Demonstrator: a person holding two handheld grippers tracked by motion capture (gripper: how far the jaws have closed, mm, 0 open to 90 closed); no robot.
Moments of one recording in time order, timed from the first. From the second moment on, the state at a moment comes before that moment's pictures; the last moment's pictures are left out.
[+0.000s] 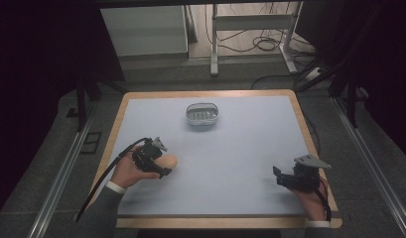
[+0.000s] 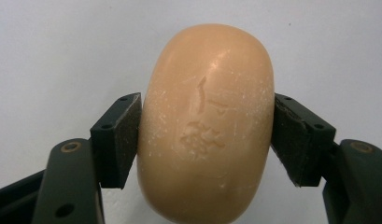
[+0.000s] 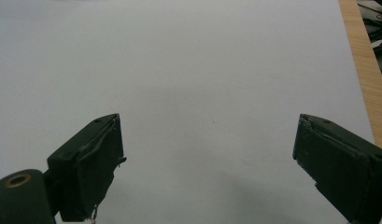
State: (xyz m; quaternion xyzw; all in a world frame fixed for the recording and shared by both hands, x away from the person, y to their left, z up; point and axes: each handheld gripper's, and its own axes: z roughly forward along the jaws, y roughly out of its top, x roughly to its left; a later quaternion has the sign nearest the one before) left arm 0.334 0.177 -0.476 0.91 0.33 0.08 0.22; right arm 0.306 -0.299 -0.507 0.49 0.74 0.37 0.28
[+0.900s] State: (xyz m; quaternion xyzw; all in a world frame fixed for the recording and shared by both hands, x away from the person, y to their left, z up) left arm 0.357 0.166 -0.460 0.91 0.33 0.08 0.23; right arm 0.306 -0.301 -0.507 0.49 0.74 0.37 0.28
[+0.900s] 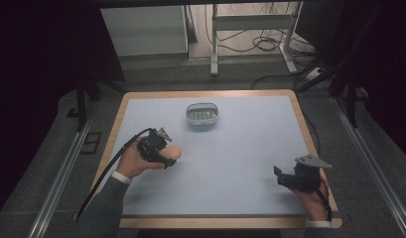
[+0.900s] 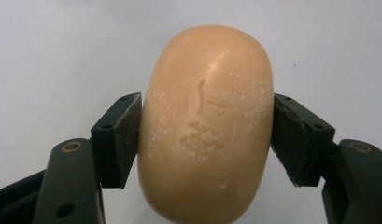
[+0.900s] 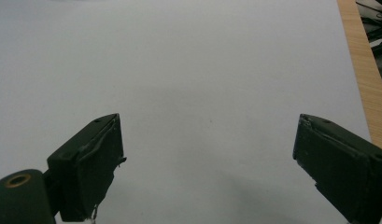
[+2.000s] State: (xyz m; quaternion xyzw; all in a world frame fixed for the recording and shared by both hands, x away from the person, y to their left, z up) left arm 0.386 0.159 -0.451 0.91 0.34 0.08 0.24; right arm 0.307 -0.302 -0.509 0.49 0.74 0.36 0.28
